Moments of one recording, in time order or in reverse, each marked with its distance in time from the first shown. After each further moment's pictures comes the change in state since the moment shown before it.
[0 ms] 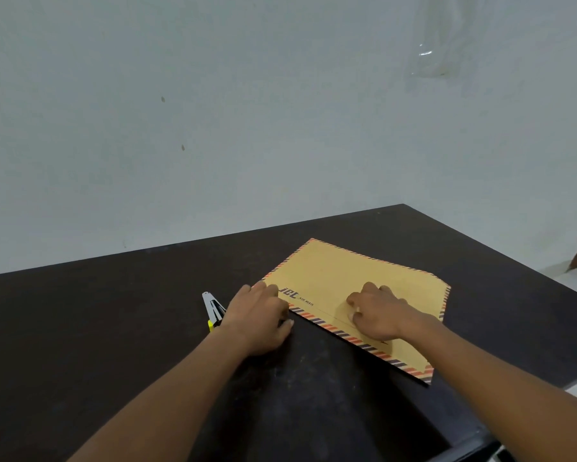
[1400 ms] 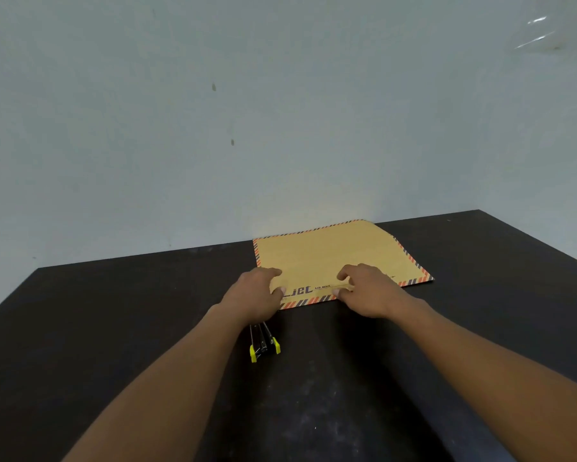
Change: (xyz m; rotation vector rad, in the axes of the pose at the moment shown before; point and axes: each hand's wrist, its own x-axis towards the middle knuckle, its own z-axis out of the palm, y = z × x) left_hand 0.042 -0.128 0.018 -0.473 -0.046 -0.428; right_hand 0.121 -0.090 -0.029 0.247 0.130 -0.132
